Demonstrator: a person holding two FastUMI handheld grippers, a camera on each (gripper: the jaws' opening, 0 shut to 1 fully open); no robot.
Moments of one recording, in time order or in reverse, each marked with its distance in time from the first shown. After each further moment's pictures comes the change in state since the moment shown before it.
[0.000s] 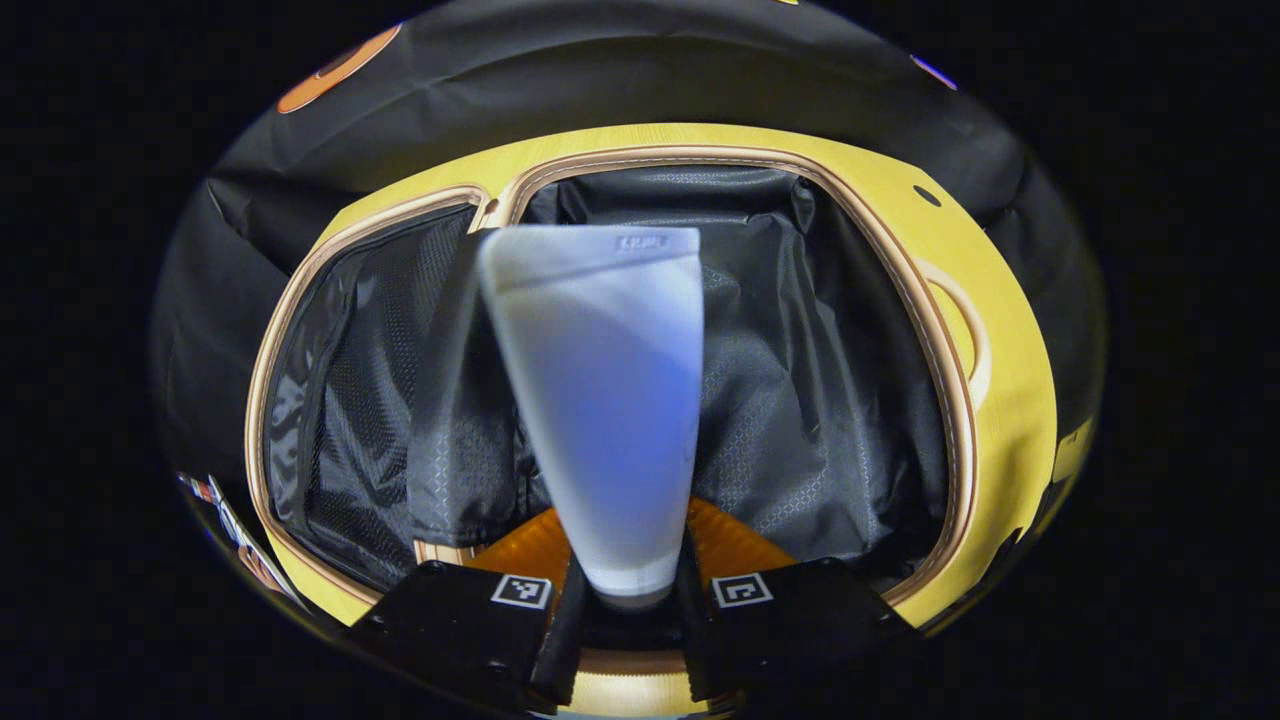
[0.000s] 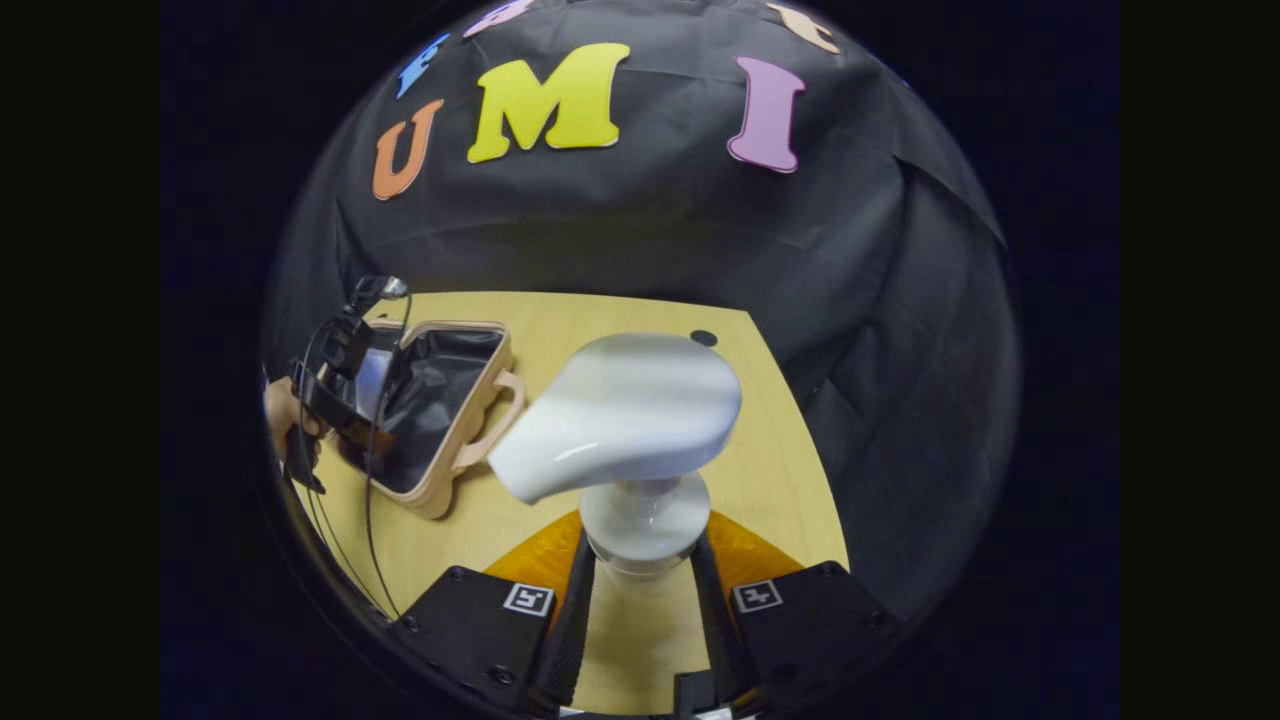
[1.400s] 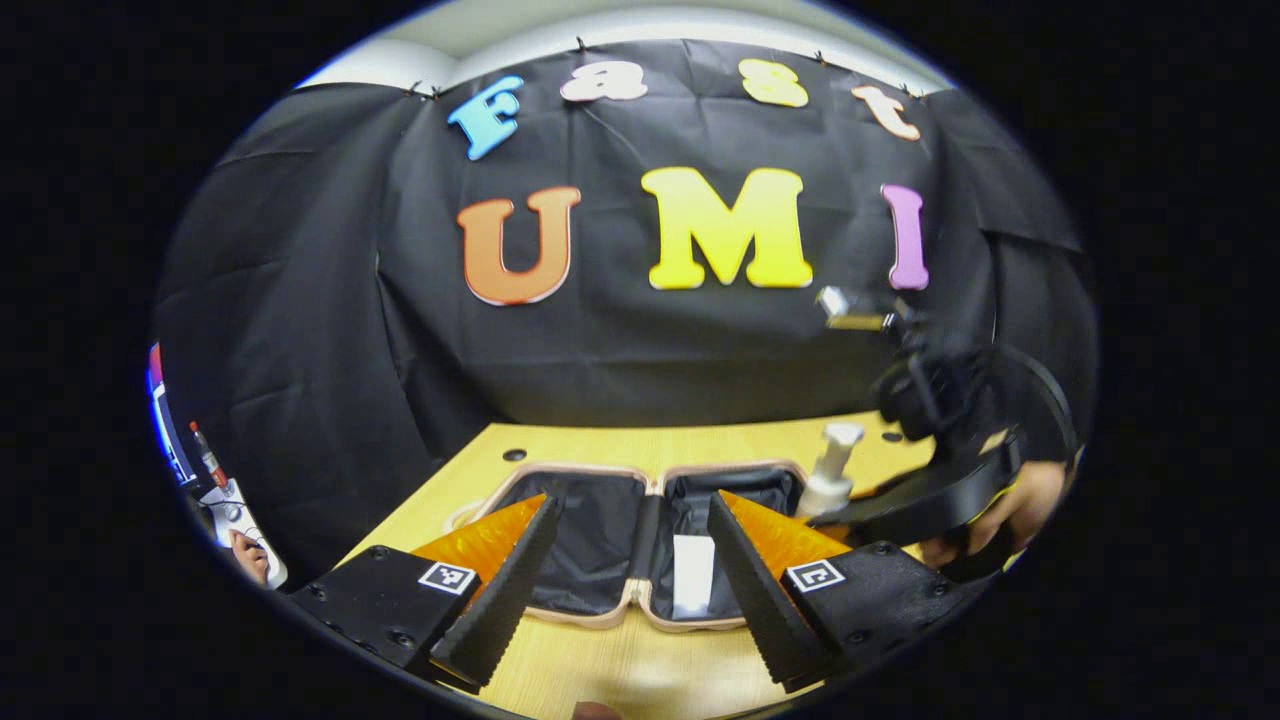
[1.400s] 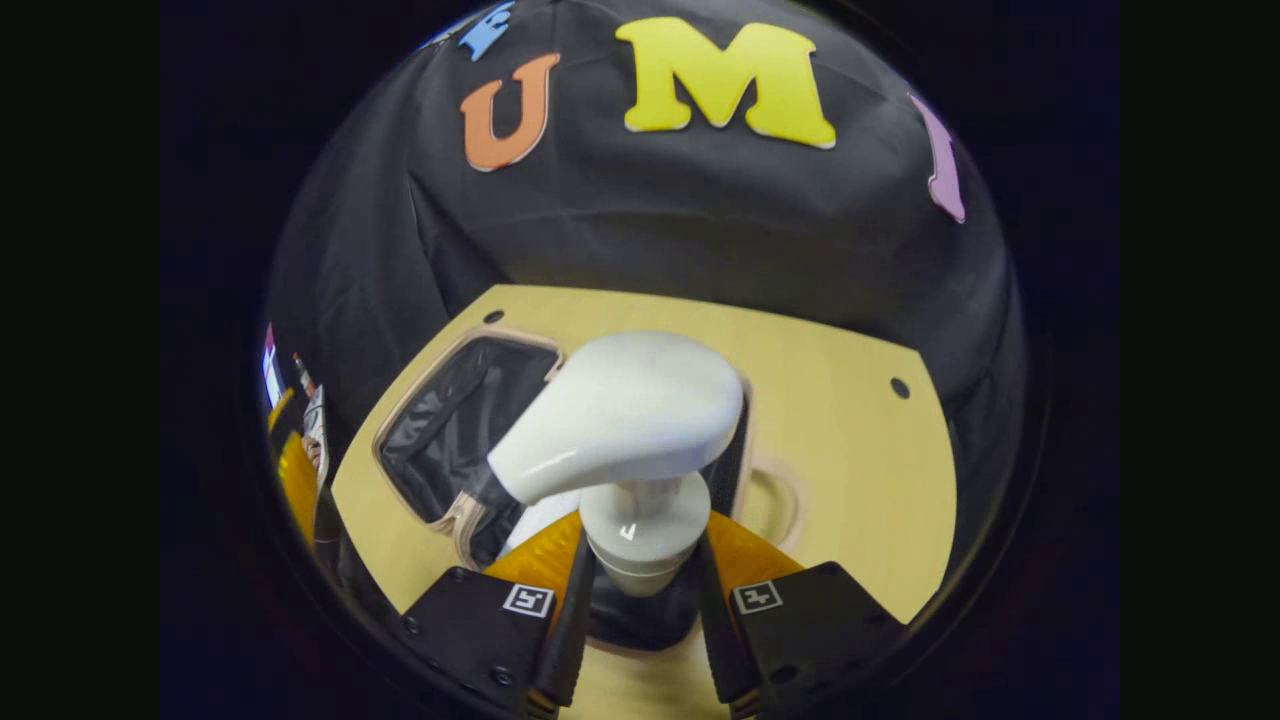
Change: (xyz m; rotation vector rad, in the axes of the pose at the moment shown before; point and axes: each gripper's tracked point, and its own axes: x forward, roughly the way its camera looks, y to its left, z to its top) left arm -0.273 0.074 0.019 -0.132 -0.953 0.155; right arm 0.066 0.267 0.045 -0.083 0.124 0.345
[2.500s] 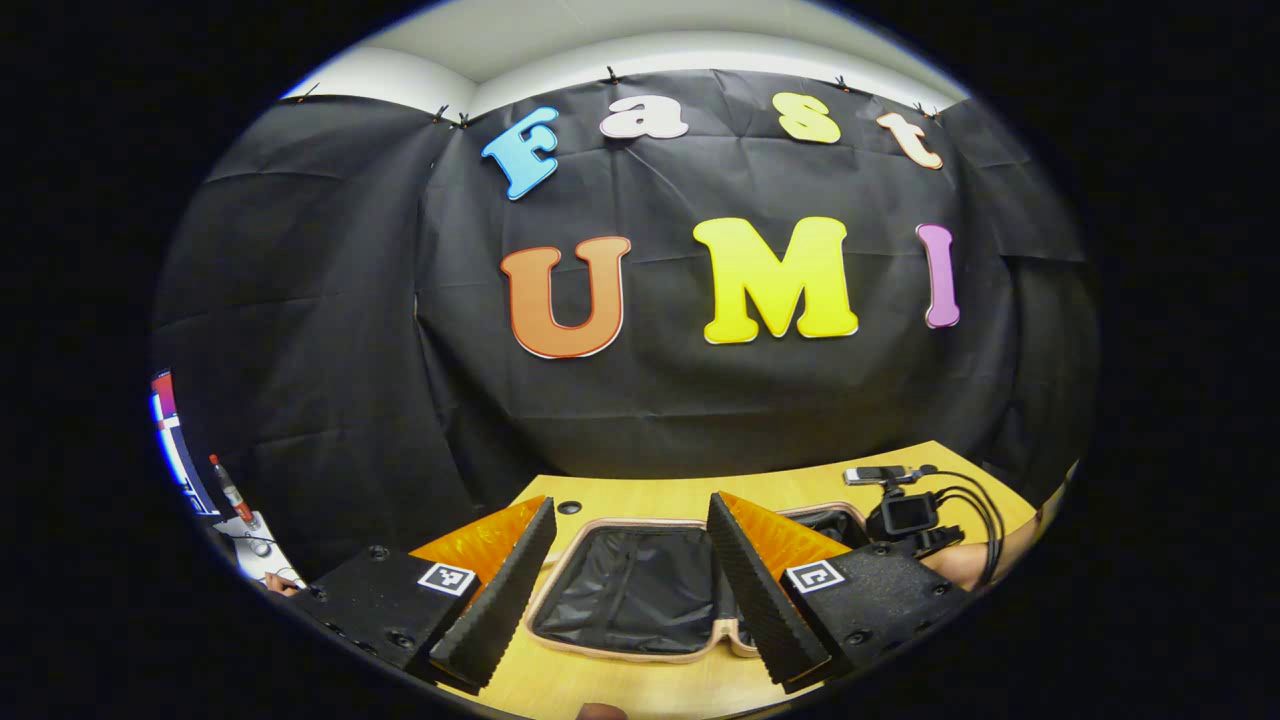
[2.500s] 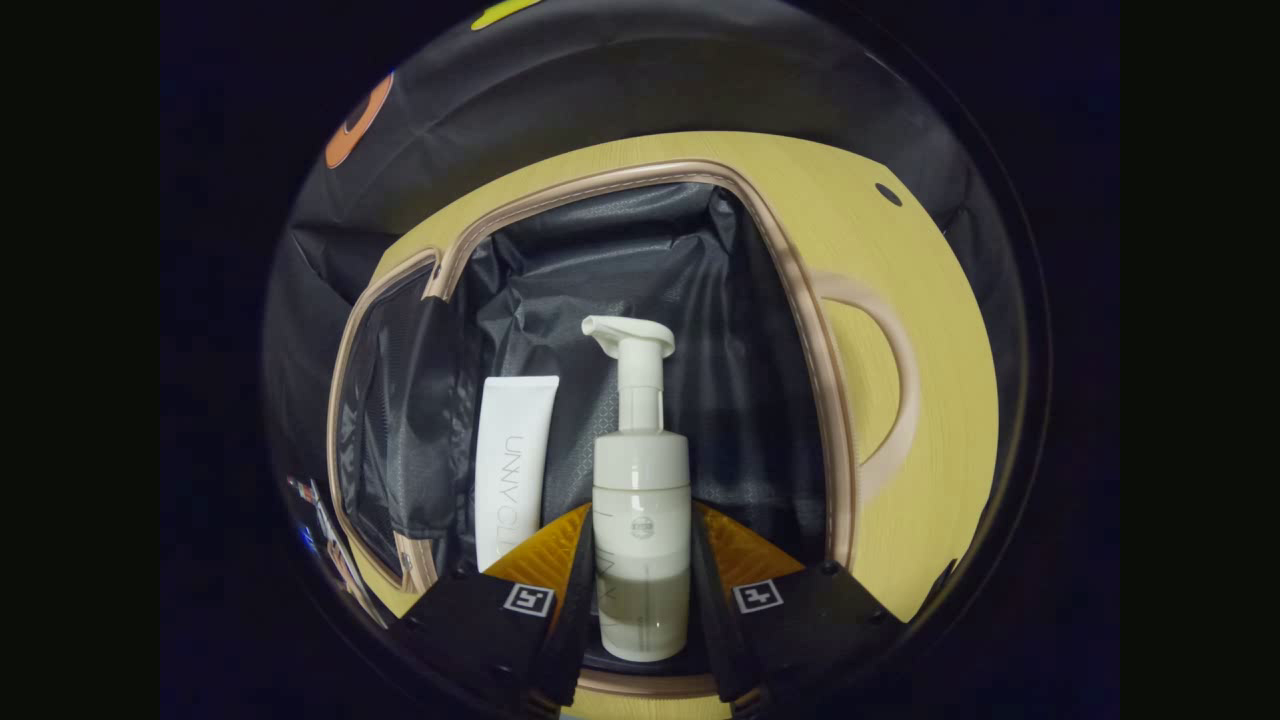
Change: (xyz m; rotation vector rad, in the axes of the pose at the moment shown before) left arm 0.009 0.097 0.047 0.024 -0.086 0.073; right arm 0.089 0.000 -0.068 0.373 0.340 -0.151
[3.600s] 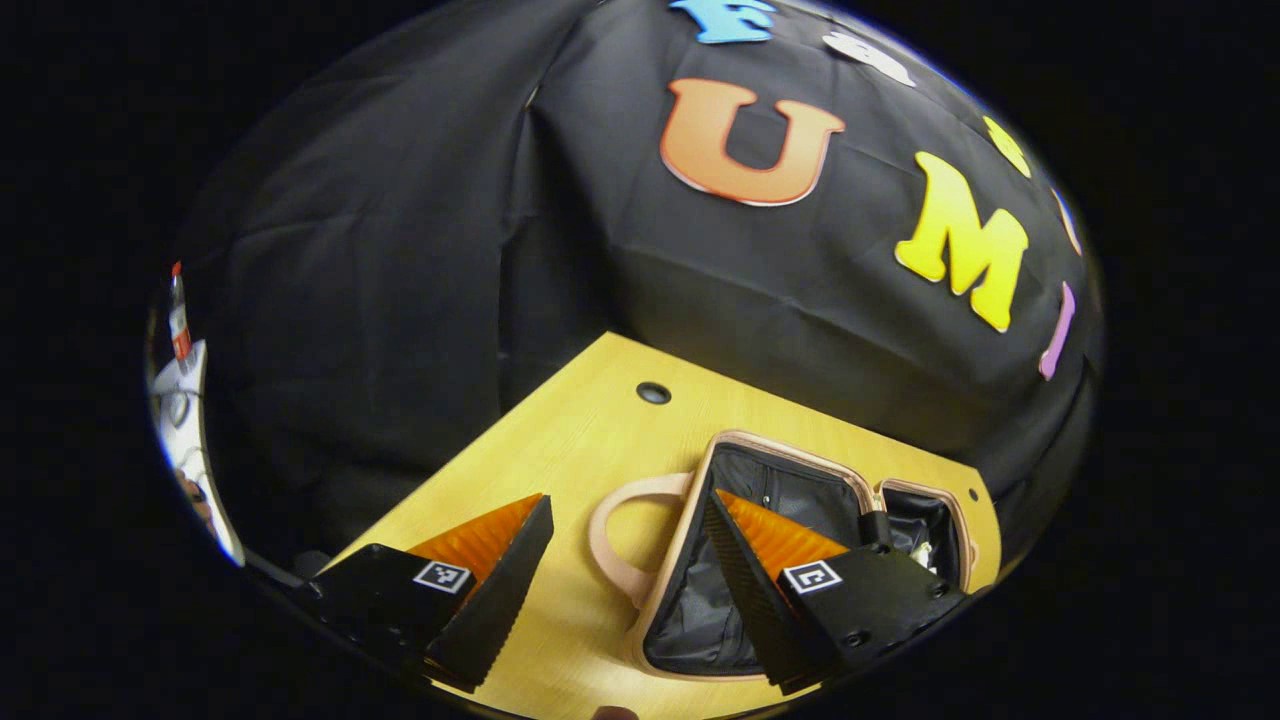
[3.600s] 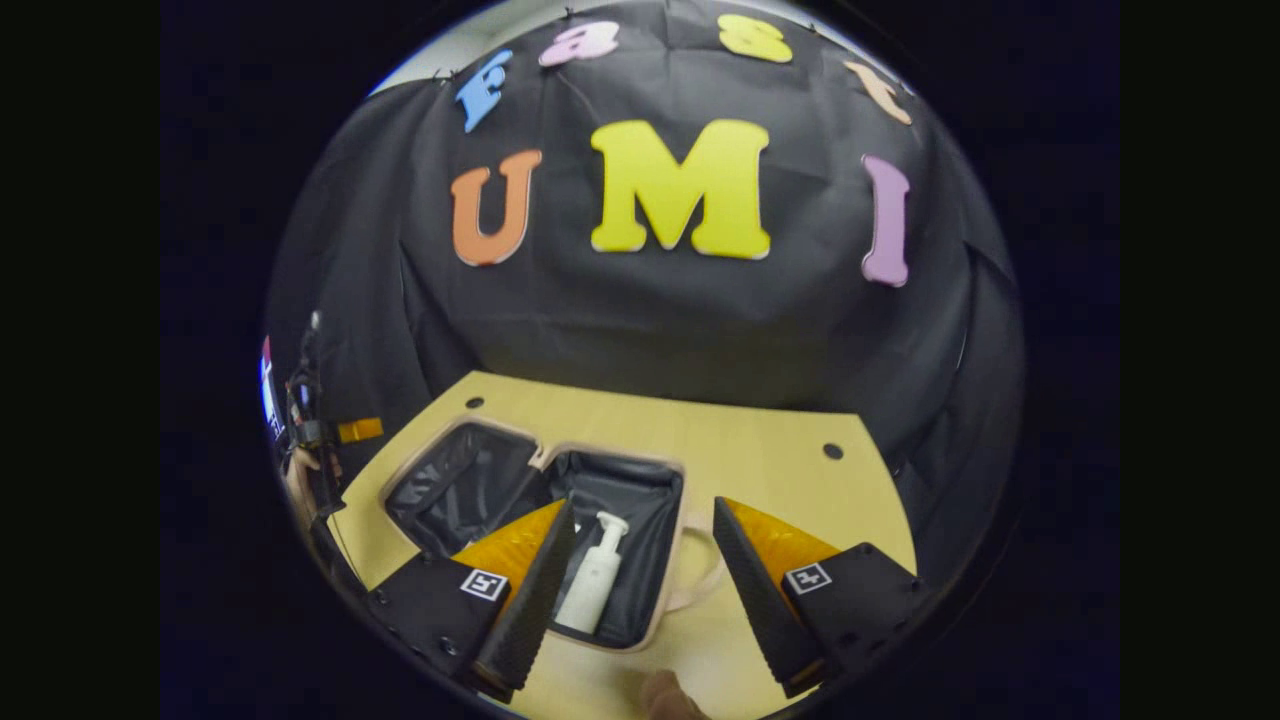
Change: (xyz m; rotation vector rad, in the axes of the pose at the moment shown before) left arm 0.151 0.163 -0.195 -0.458 0.409 0.023; right arm -0.271 -0.041 0.070 -0.324 -0.792 0.089
